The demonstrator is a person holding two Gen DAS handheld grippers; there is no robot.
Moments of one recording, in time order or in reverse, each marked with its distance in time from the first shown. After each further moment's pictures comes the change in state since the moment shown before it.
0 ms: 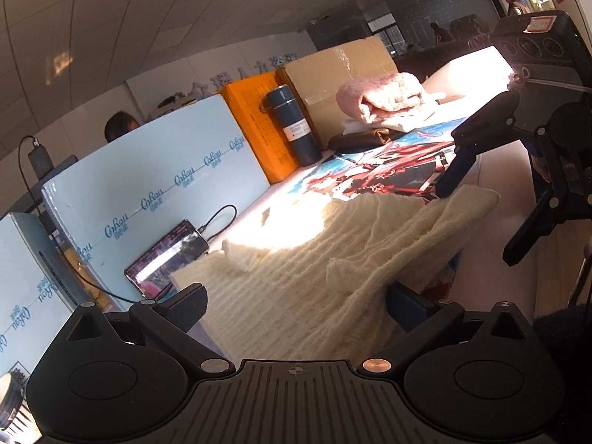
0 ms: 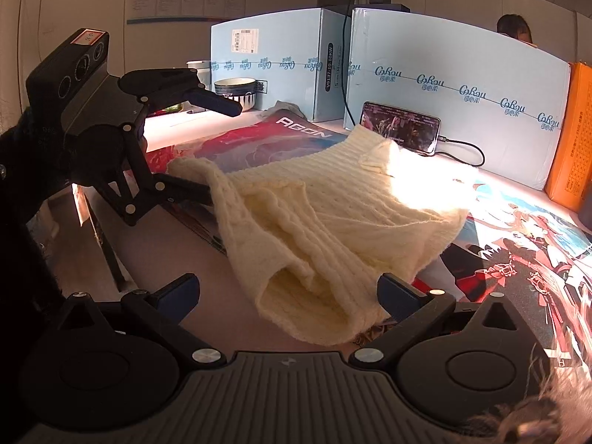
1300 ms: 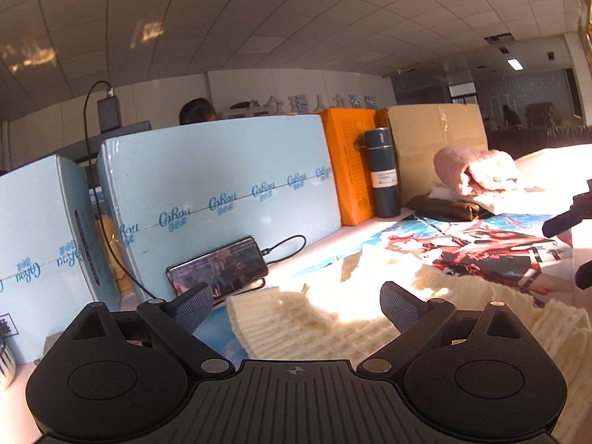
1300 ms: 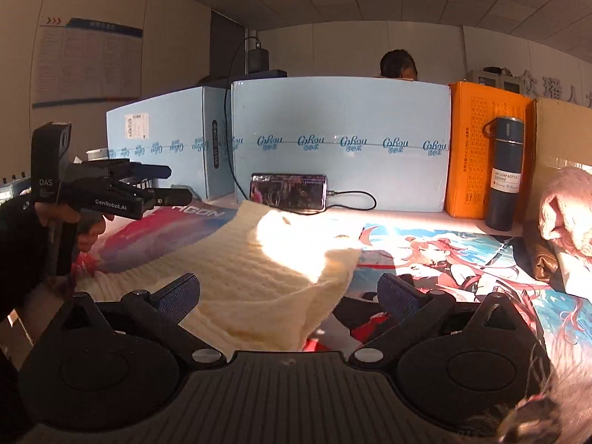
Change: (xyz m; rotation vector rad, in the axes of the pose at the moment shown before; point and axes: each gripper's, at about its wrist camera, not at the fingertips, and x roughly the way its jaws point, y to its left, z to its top) left arm 0.028 0.068 0.005 -0.239 -0.106 0.098; right arm -0.031 -0.032 0.004 0.186 -0.184 -0.235
